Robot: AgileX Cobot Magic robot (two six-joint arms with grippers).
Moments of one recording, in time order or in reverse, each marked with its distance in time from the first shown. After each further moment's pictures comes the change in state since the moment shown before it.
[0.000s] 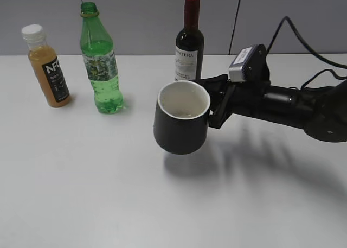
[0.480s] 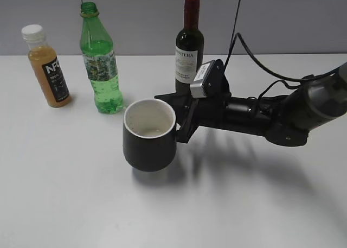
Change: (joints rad) left arm 0.000 0.000 0.000 0.000 0.000 0.000; right arm 0.144 0.135 -0.127 0.013 -0.001 0.005
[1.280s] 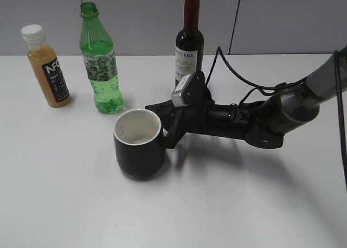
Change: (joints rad) left arm 0.000 0.000 0.000 0.000 0.000 0.000; right arm 0.052 0.125 -0.122 0.035 0.085 0.001
